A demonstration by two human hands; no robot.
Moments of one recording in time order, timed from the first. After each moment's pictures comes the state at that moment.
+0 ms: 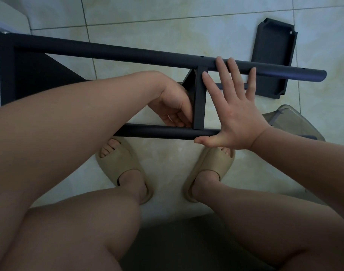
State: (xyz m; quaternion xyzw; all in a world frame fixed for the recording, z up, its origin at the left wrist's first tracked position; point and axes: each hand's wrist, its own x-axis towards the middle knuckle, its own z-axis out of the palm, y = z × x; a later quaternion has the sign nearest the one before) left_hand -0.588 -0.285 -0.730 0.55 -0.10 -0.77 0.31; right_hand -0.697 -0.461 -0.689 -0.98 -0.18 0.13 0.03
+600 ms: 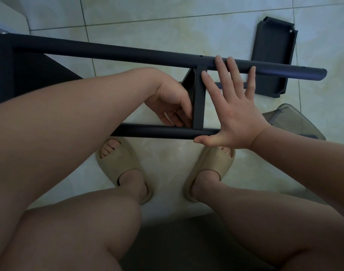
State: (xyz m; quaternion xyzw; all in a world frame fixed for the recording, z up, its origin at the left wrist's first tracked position) left_hand -0.582 -0.283 -0.726 0.54 -0.10 -0.78 0.30; right_hand -0.698 -0.461 -0.690 -0.98 -0.18 0.13 0.03
